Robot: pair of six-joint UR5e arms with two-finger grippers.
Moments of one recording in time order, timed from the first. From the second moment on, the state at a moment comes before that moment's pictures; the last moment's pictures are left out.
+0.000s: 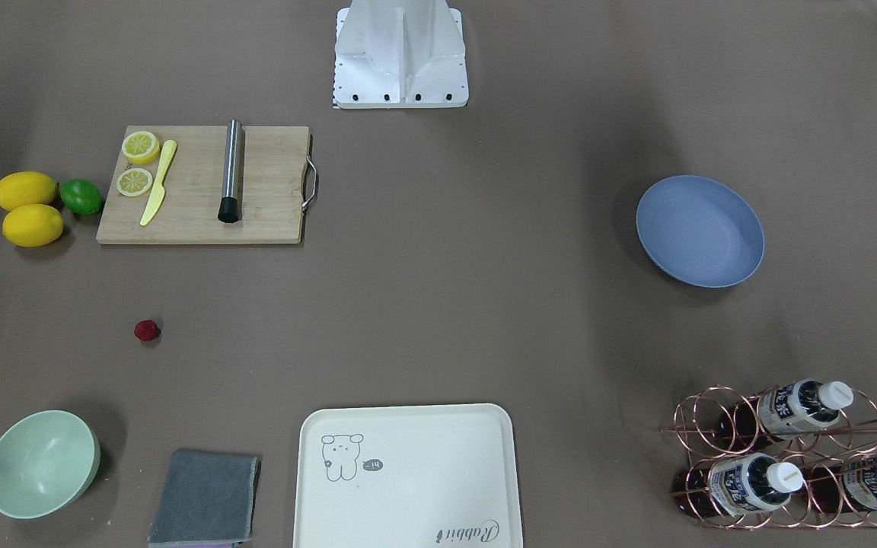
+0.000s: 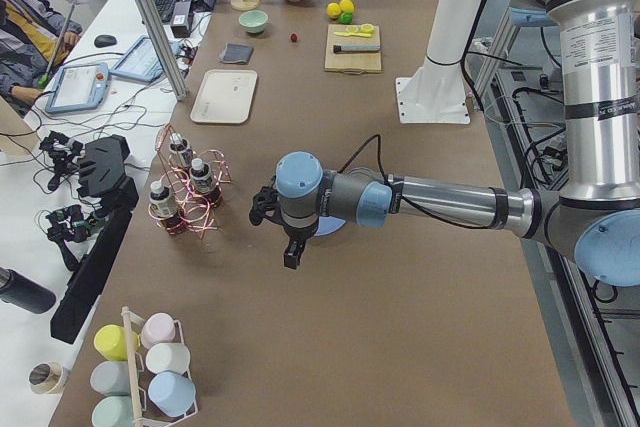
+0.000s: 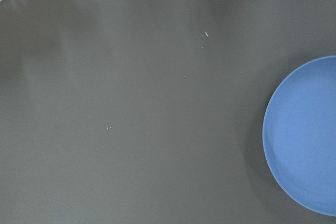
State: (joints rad) left arm -1.46 -1.40 -1.85 -1.67 -2.41 0.05; right arm 1.68 -1.69 1.80 -1.72 2.33 -0.38
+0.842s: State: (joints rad) left arm -1.47 -1.40 -1.87 -1.67 -2.46 0.05; right arm 1.68 -1.70 1.80 -1.72 2.33 -0.38
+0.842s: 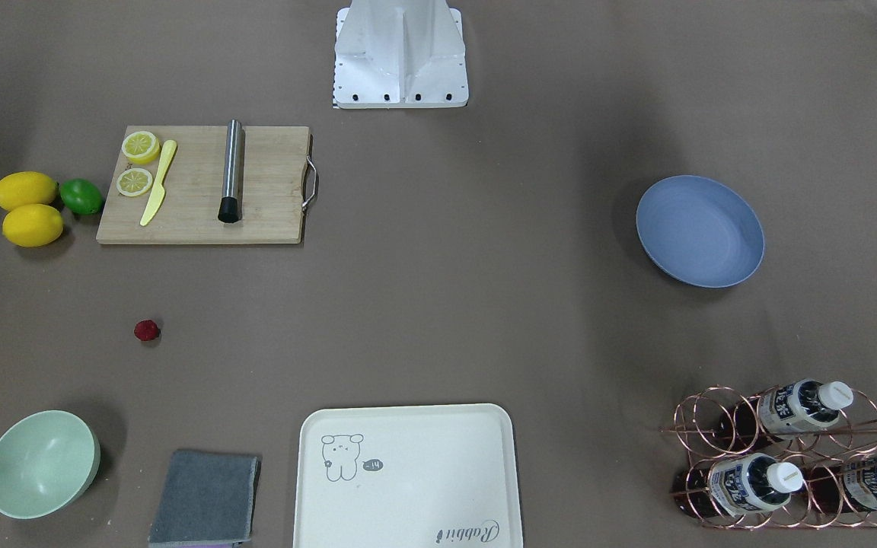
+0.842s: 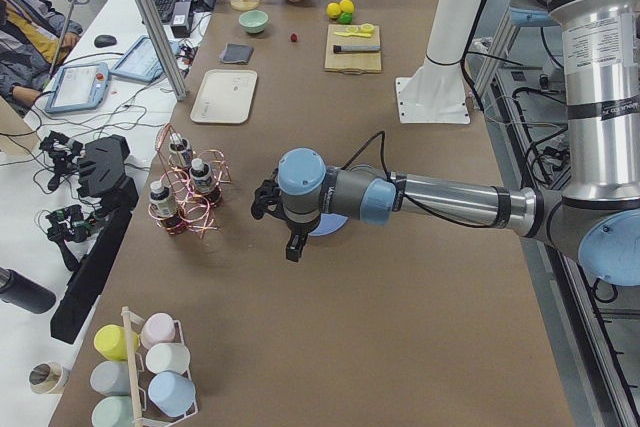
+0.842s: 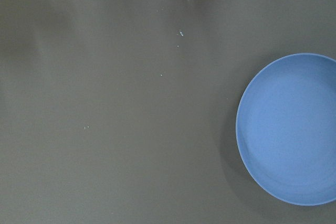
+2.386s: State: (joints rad) left arm -1.47 -1.39 -1.88 -1.67 -2.45 0.03; right arm 1.68 -1.71 1.77 -1.72 2.33 -0.38
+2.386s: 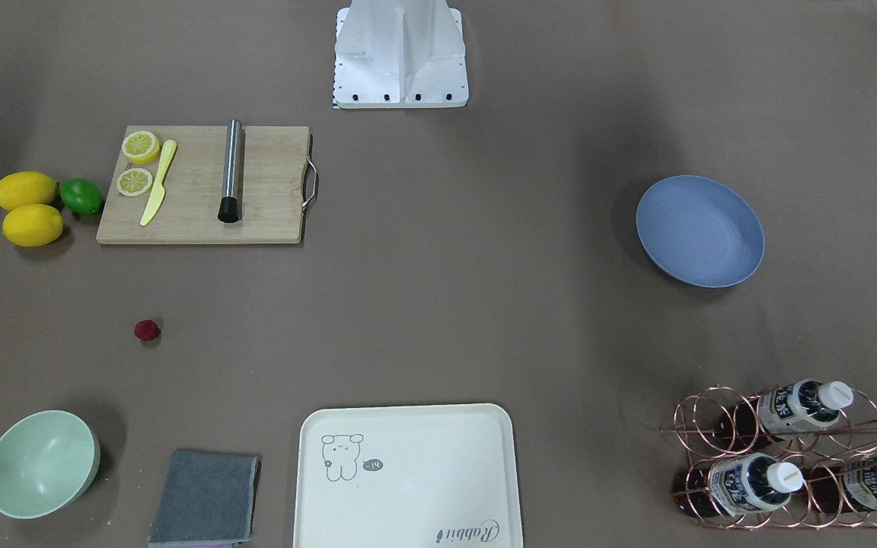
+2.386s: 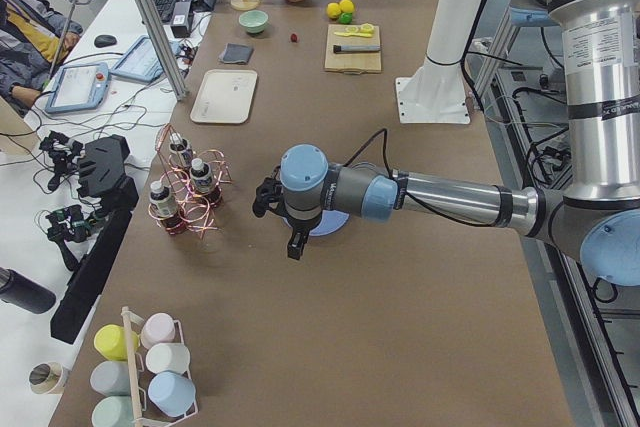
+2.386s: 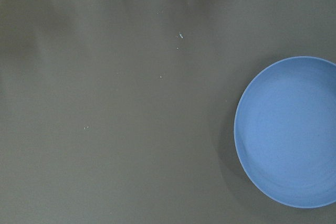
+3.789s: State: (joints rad) left arm -1.43 -1.37 -1.88 -1.69 -2.45 -0.03; right arm 1.67 -1.73 1.77 -1.72 2.34 -0.38
